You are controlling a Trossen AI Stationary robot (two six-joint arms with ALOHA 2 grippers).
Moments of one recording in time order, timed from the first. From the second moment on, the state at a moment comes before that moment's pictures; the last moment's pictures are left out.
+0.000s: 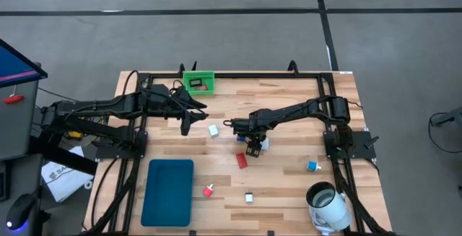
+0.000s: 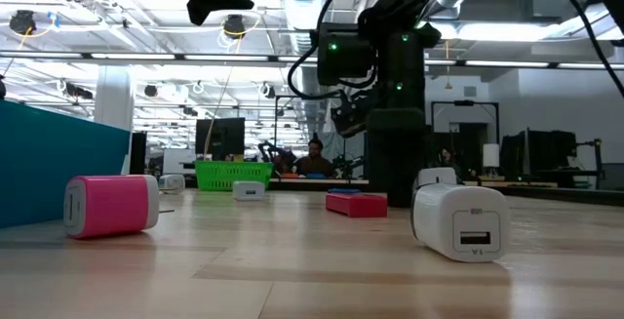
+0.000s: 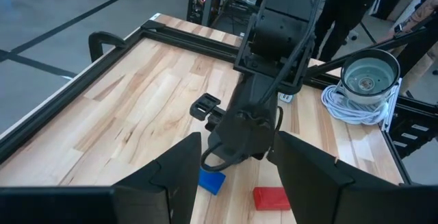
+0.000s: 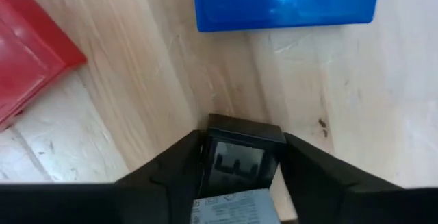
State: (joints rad) left arm 0.14 0.99 0.85 -0.21 -0.03 -0.21; right arm -0.04 2.01 1.33 -0.84 -0.02 0.26
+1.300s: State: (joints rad) left arm 0.04 1.07 0.85 0.01 -0.21 -0.21; right arm -0.17 1.60 1.43 -0.07 -0.11 0.71
